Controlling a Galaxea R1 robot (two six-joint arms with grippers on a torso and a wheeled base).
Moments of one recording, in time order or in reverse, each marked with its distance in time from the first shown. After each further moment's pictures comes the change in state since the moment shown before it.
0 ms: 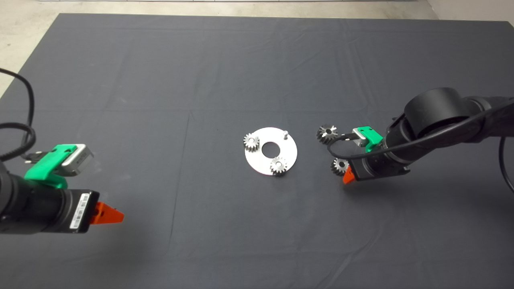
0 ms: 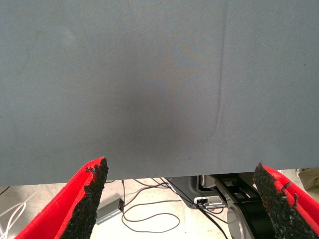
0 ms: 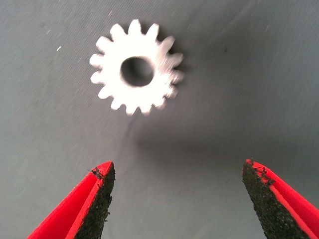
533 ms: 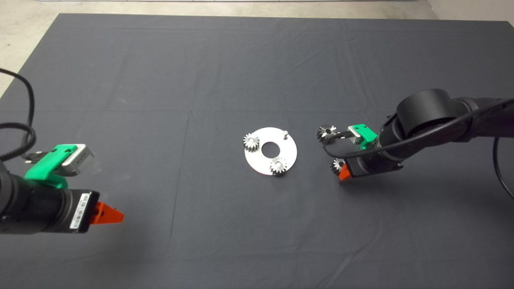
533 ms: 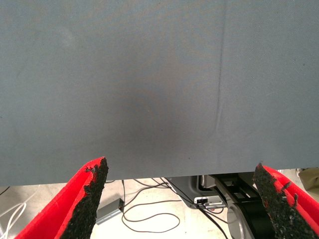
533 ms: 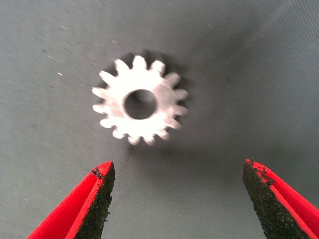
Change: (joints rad) left arm 0.000 0.000 0.000 0.000 0.000 0.000; right arm -0.011 0.032 -0.035 -0.036 0.000 -0.033
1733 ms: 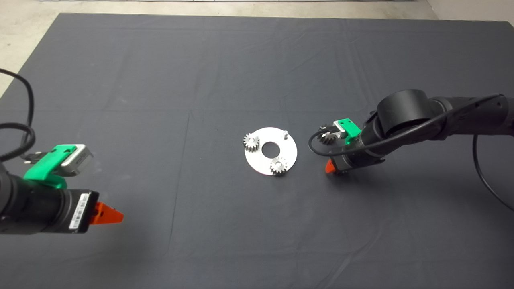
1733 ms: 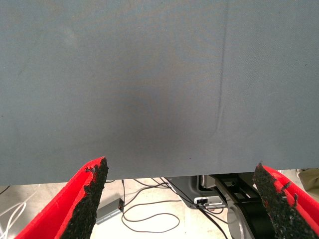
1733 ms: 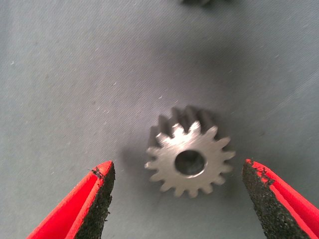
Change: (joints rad) left arm 0.000 -0.003 0.001 0.000 0.001 0.000; right arm -0.011 0.070 -0.047 -0.087 0.000 -0.007
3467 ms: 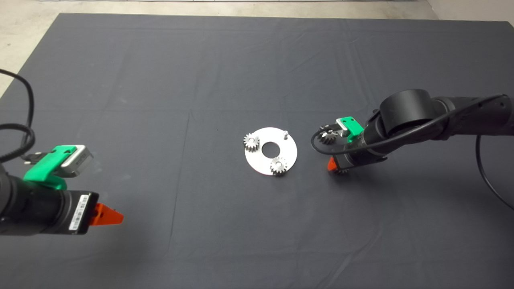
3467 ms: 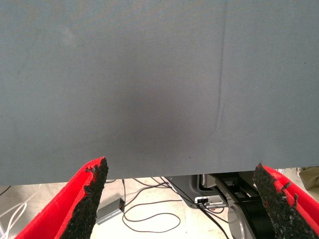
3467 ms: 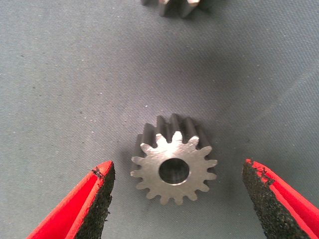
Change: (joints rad) left arm 0.000 0.001 0.003 0.000 0.000 0.001; right arm -0.002 -0.011 0.000 -0.017 0.000 -0.003
